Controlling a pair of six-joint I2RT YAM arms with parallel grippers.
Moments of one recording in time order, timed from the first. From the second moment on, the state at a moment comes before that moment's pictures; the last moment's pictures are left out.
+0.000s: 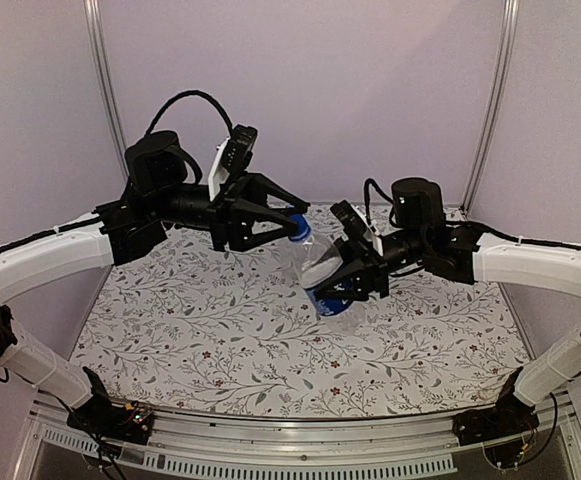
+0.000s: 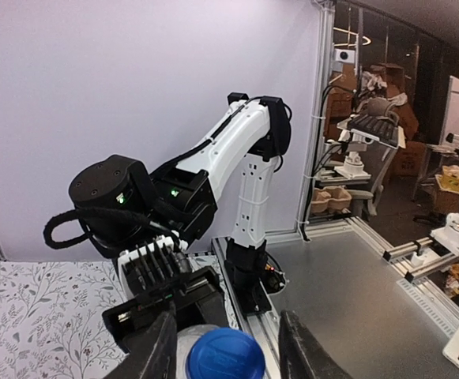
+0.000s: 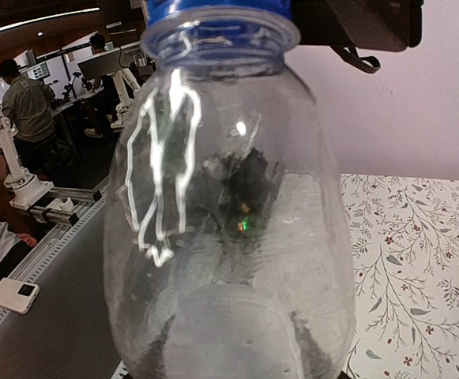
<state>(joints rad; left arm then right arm) -0.83 1.39 1.21 0.27 0.95 -0.11 0.80 1.47 1.06 0.11 -1.10 -0.12</state>
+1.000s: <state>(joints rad) -0.86 1.39 1.19 0.27 0.83 -0.04 0.80 1.46 1.06 0.11 -0.97 -0.12</state>
